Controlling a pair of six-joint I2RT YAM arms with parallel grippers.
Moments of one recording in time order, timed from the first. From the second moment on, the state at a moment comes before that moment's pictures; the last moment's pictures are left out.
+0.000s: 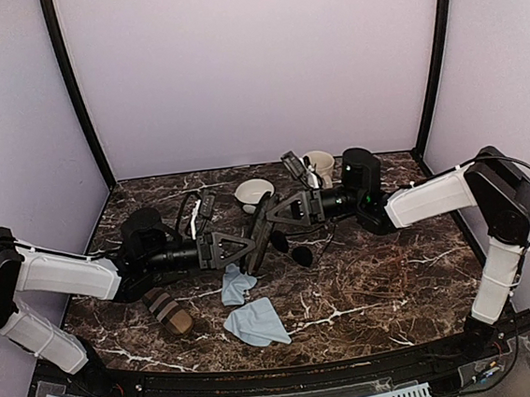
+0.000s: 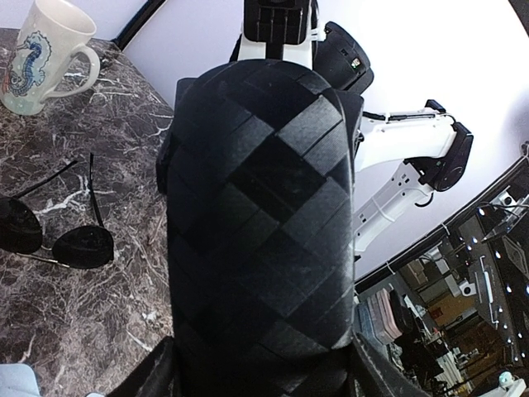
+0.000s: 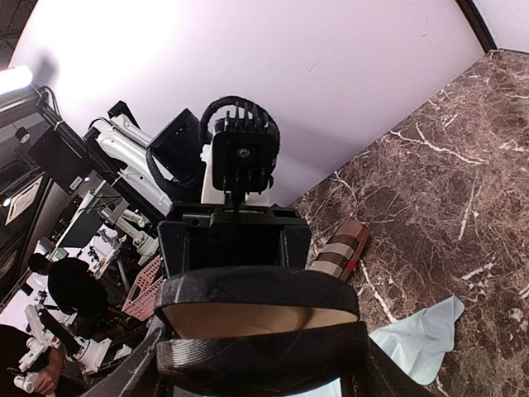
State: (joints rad) left arm -0.76 1.44 0.57 0.78 0.65 -0.79; right arm 0.69 1.80 1.00 0.79 -1.03 0.71
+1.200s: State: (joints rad) left arm -0.74 1.44 0.54 0.72 0.57 -0.79; right arm 0.69 1.82 1.04 0.53 -0.93 0.62
